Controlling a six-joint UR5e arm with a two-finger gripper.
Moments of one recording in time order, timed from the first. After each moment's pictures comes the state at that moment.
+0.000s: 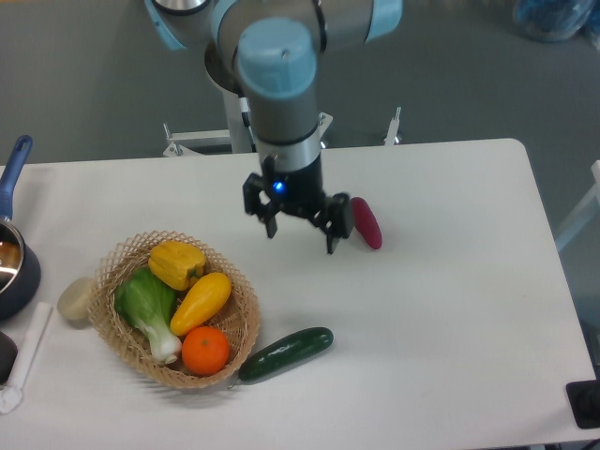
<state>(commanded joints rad) 2.31 -1.77 -1.73 -1.00 1.60 0.74</state>
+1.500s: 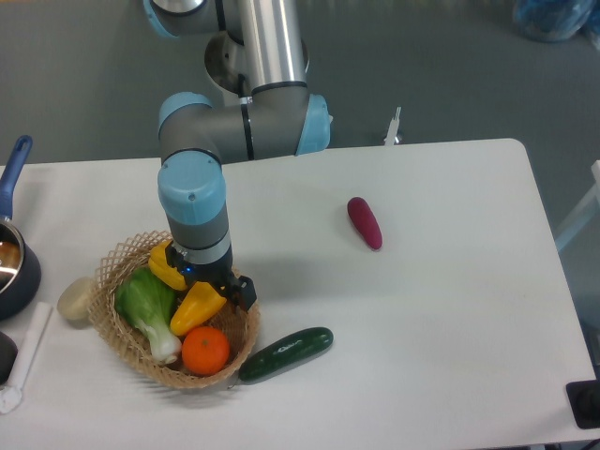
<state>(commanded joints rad) 2.15 -1.96 -1.74 -0.96 1.53 0.72</state>
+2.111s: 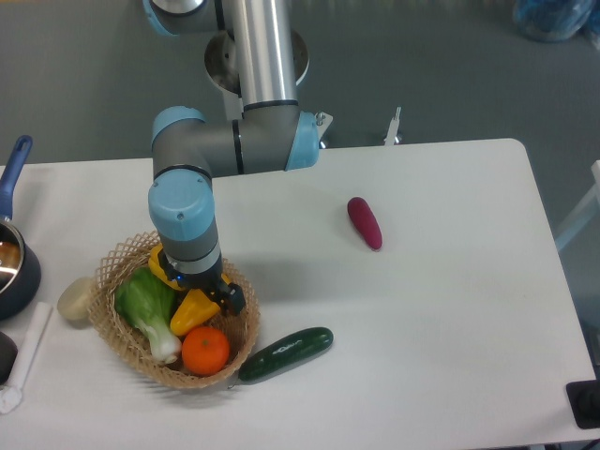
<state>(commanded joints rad) 2.12 -1.99 -1.75 -0.96 1.54 0.72</state>
